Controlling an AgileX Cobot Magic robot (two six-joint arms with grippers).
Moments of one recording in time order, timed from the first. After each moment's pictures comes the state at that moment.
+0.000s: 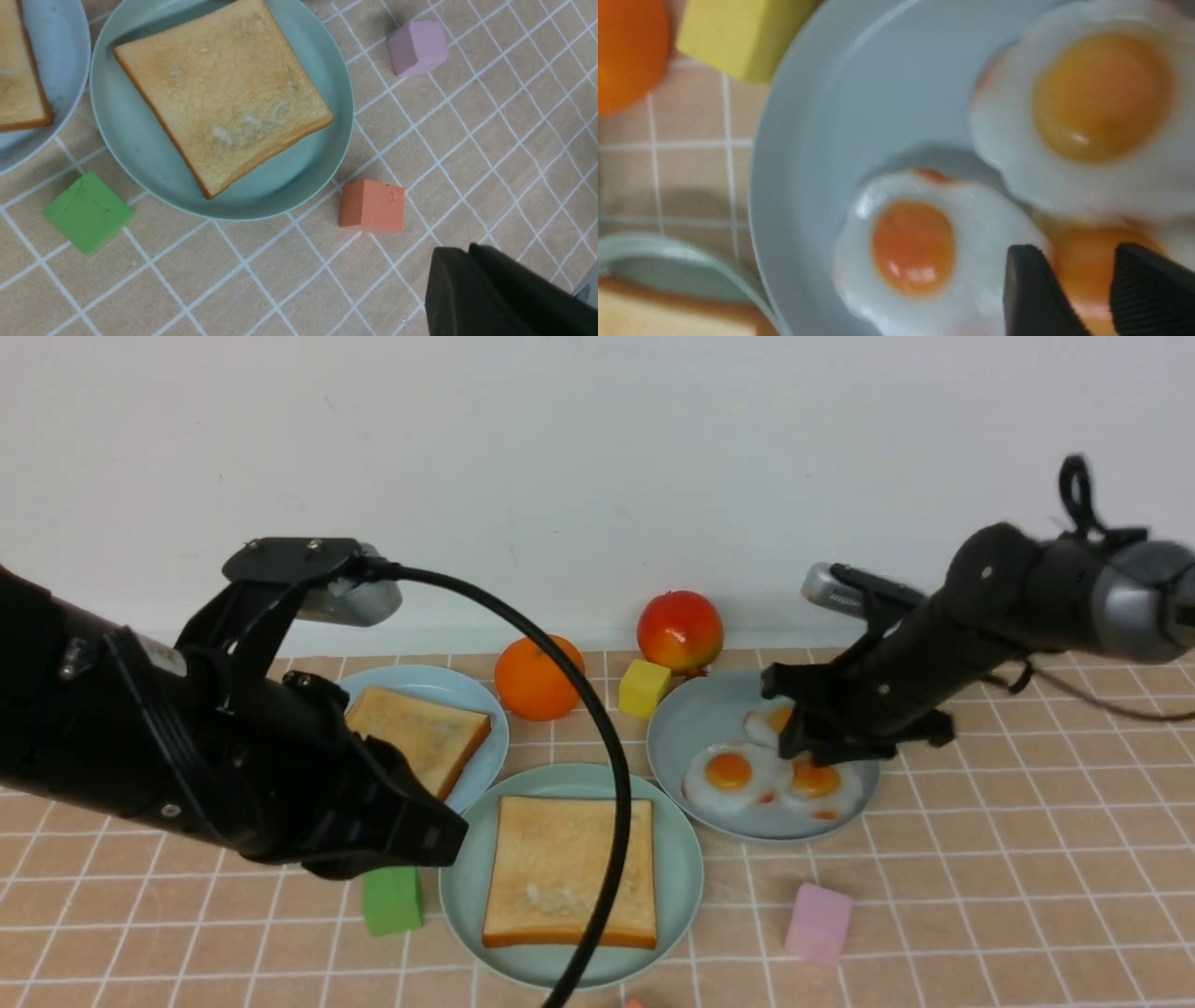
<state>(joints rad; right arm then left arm) 0.20 2.04 -1.48 0.45 0.66 -0.01 -0.36 1.22 -0.97 -0.58 0.84 0.41</state>
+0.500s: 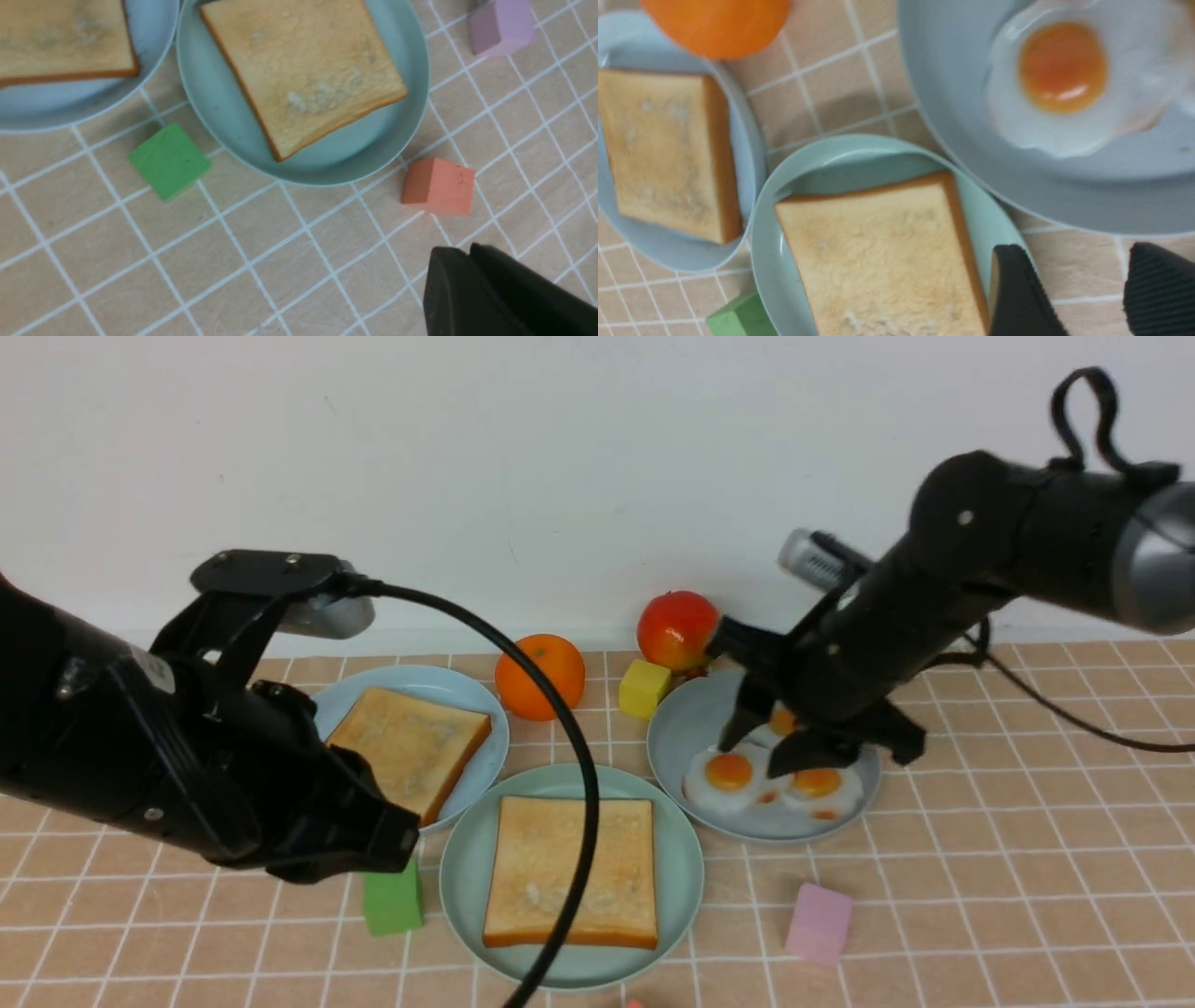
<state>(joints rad) 0.36 1.92 -1.48 0.42 0.81 0.49 -0.36 1.22 -0.97 -0.41 0.85 0.24</state>
